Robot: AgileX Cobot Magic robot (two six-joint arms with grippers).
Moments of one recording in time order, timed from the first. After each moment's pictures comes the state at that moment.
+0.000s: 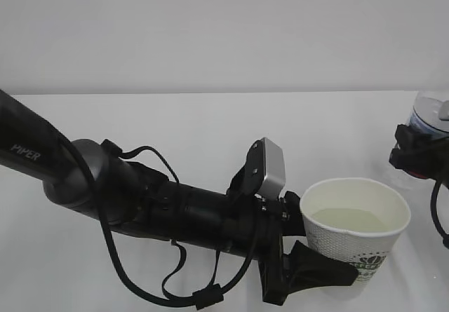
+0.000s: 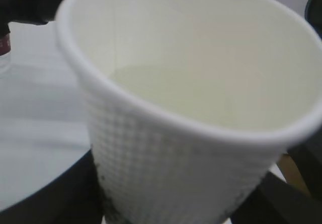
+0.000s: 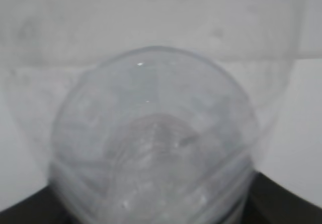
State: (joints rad) left arm -0.74 2.20 -1.04 1.10 -1.10 -0.67; right arm 0.00 1.89 -0.43 0.01 -1.10 0.01
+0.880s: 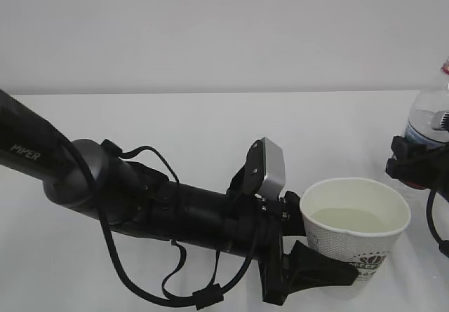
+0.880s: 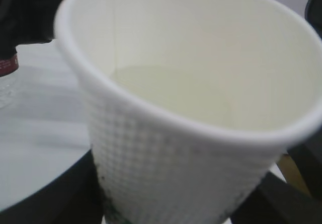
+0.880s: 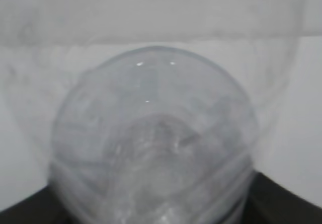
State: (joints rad) left arm -0.74 2.20 -1.04 1.10 -1.10 -0.67; right arm 0.00 1.94 -0.44 0.01 -1.09 0.01
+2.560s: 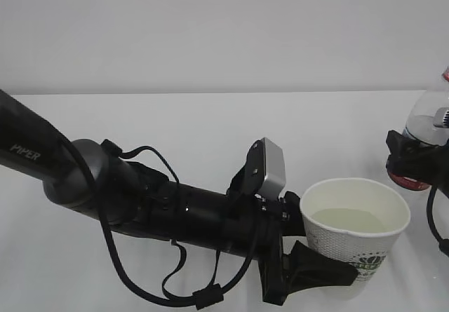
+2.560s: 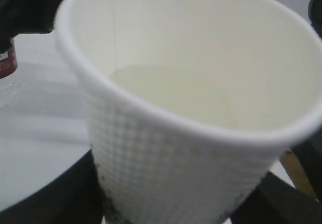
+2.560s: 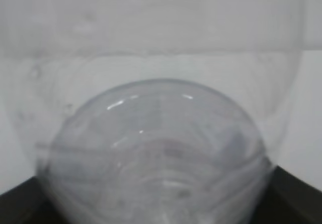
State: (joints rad) left arm -0.74 2.20 -1.04 1.10 -1.09 -0.67; right arm 0.00 1.94 -0.43 0.01 -1.14 0.01
